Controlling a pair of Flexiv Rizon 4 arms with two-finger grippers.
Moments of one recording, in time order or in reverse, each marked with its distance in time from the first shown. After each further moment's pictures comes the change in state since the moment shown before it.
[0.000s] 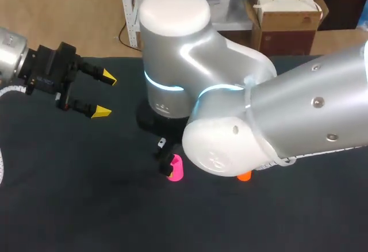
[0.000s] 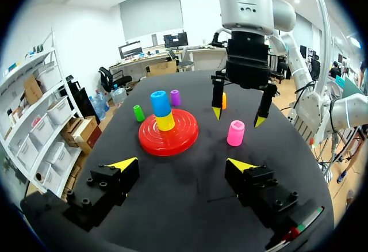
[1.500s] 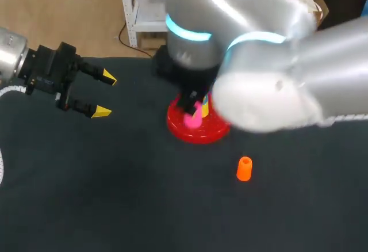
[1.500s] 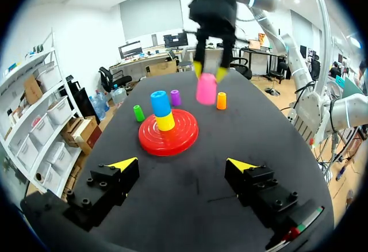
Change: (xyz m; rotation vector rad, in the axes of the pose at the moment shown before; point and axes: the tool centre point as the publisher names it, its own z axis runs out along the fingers) left arm 0.000 0.000 0.000 0.000 0.000 0.000; right arm 0.006 -0.090 -0.103 0.134 -0.097 0.062
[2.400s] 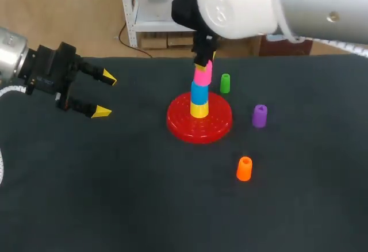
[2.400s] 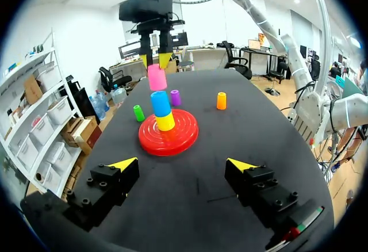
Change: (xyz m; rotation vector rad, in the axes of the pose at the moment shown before) left arm 0.000 0.000 0.000 0.000 0.000 0.000; right arm -0.037 -0.095 0.010 -0.133 0.040 -0.054
